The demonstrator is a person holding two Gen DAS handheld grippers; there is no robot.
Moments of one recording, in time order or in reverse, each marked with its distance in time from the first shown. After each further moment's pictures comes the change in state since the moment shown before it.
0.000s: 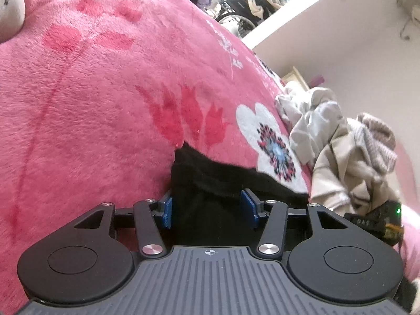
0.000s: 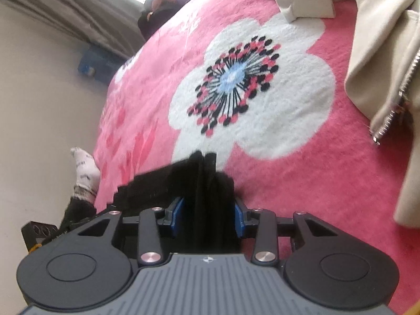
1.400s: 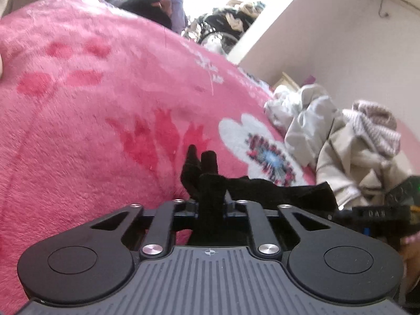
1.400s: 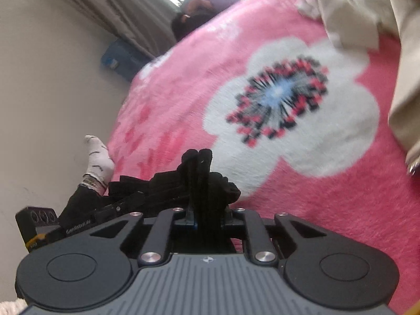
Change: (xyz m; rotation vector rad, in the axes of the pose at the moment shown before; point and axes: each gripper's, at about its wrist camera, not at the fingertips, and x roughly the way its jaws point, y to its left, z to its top) left arm -0.007 -0.036 -0.010 0.179 -0.130 0.036; right arm -0.011 0.050 -0.010 -0.203 -0.060 0.022
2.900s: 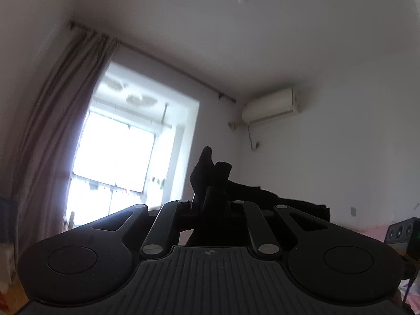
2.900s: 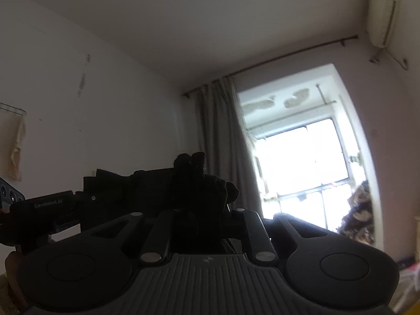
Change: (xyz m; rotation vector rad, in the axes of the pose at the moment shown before) left arm -0.496 -0.294 0.095 0.512 -0.832 -0.240; right arm -0.417 0.425 -0.072 -0.616 -1.006 0.186
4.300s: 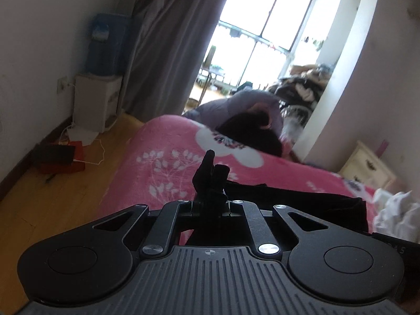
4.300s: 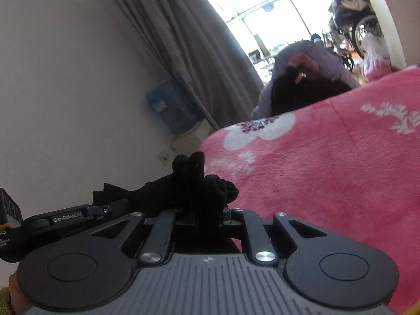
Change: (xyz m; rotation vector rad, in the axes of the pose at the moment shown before) left arm 0.207 0.489 -0.418 -0.258 0.672 0.582; right arm 0.434 -0.224 -0.567 0.449 0.709 -0.120
